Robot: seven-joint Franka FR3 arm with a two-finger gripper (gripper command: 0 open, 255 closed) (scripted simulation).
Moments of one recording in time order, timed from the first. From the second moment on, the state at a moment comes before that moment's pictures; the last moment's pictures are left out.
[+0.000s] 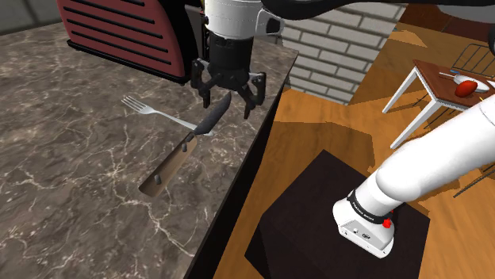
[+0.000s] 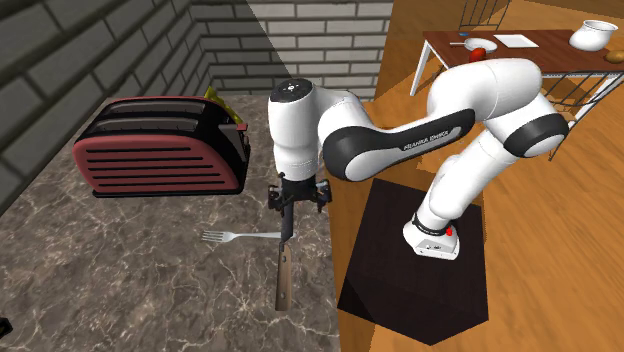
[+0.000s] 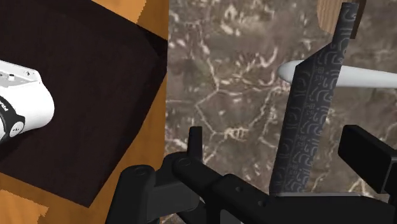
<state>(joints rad) -0.19 -0.21 0.77 -1.83 0.18 1.67 1.63</state>
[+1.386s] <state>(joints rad) -0.19 -0.05 0.86 -1.81 0.07 1.80 1.83</state>
